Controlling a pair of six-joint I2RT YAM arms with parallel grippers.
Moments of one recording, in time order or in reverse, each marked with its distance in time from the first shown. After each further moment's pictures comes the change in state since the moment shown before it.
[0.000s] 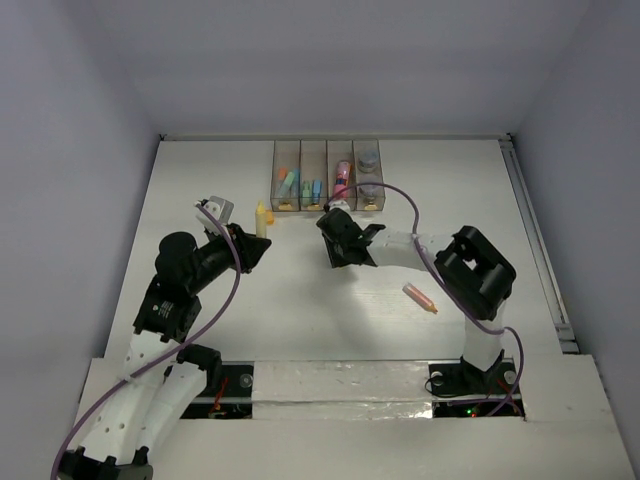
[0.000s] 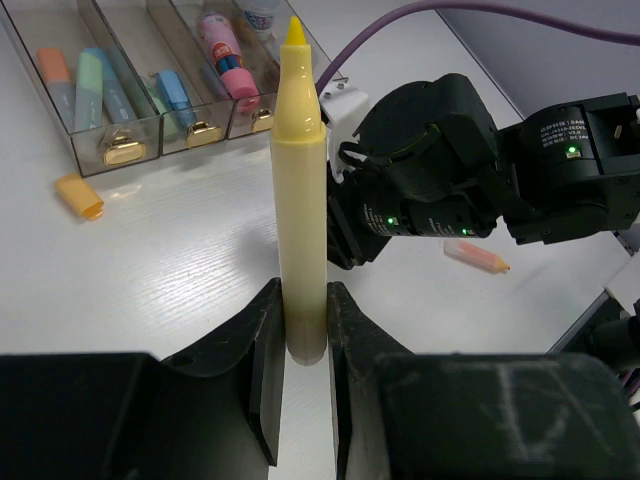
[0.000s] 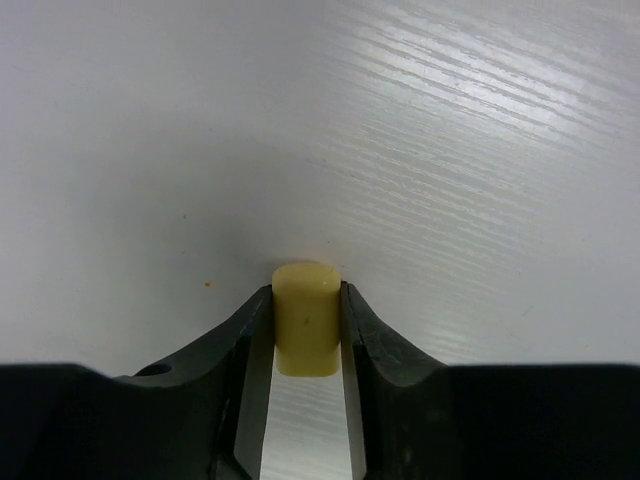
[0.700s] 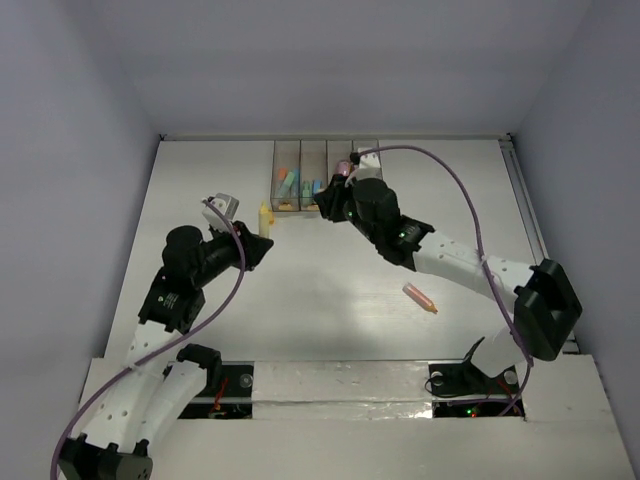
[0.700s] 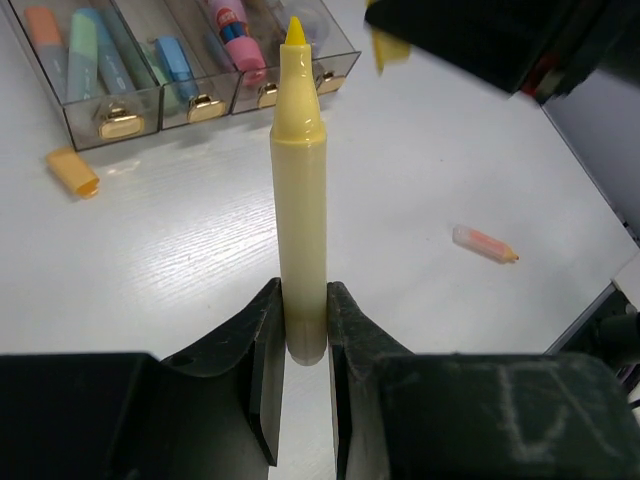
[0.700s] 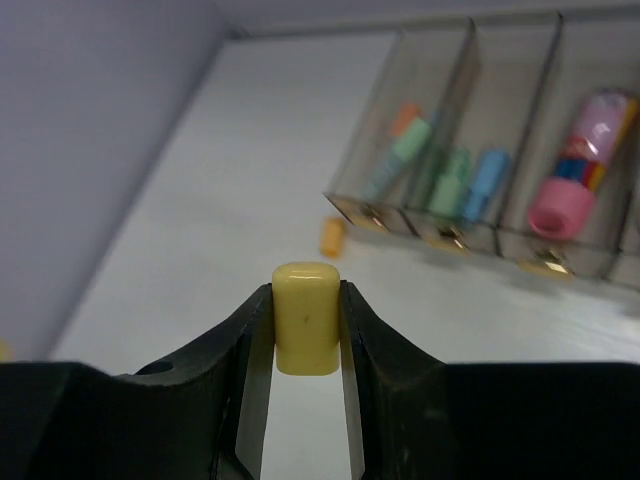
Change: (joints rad) left arm 0.000 0.056 0.000 0.000 0.000 0.000; right arm 0.002 -0.381 -0.069 0.402 -0.011 0.060
